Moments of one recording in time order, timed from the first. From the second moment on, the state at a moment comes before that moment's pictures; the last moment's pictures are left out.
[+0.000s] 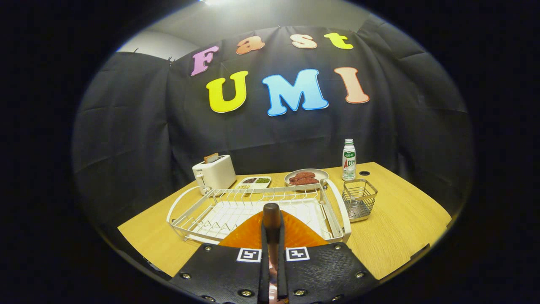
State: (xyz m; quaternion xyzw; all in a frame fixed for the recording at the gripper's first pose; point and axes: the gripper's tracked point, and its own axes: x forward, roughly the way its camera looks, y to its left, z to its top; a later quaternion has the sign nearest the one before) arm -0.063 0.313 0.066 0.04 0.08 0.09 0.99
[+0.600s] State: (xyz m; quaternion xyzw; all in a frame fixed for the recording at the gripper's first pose) arm -0.086 0.323 0.050 0.01 0.05 0.11 0.99
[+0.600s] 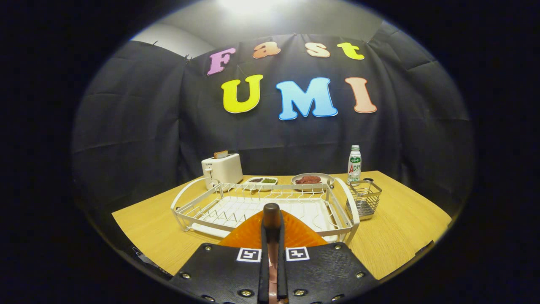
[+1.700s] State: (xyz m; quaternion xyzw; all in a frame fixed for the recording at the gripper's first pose) arm -0.110 0.317 0.096 -0.01 0.02 0.15 0.99
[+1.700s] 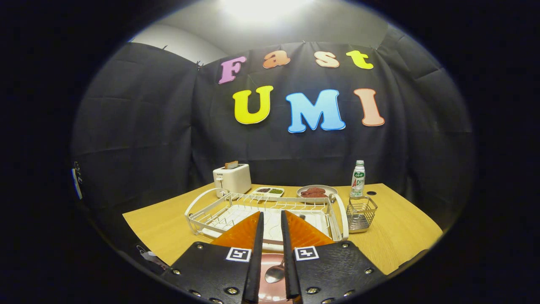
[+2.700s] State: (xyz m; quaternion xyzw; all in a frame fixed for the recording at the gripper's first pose) arm -0.082 0.188 0.183 -0.02 -0.07 0.04 1.00
